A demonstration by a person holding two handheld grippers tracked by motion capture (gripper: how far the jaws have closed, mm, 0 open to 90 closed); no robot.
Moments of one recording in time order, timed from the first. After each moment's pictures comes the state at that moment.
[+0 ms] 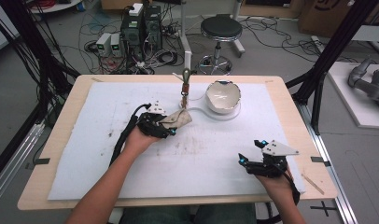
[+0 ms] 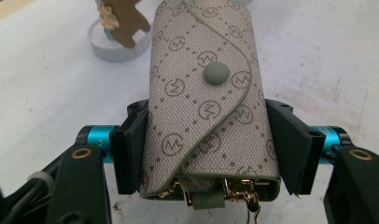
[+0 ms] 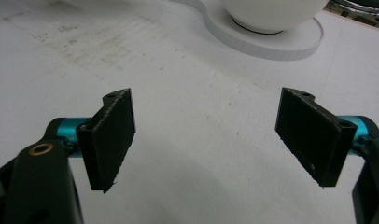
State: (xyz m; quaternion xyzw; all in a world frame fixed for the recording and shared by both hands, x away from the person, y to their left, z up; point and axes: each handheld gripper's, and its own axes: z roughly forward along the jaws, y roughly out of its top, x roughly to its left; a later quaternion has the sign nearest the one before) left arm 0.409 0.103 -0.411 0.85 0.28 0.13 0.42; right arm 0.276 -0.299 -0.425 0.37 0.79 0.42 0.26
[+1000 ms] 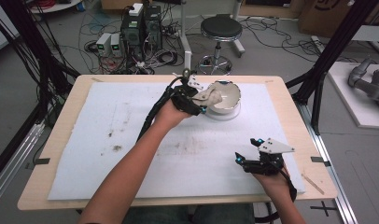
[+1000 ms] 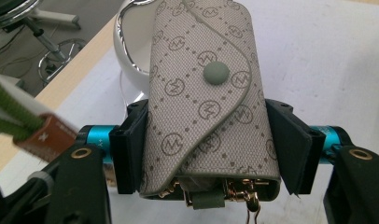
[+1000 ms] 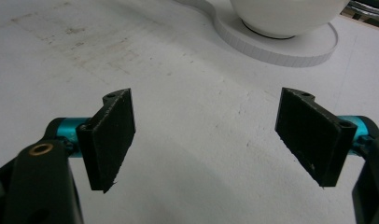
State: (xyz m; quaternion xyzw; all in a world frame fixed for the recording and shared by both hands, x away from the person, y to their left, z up) left arm 0.449 0.000 -0.333 0.88 0.22 0.17 0.39; right arm 0.283 -0.292 -0.426 0.36 0.79 0.42 0.25
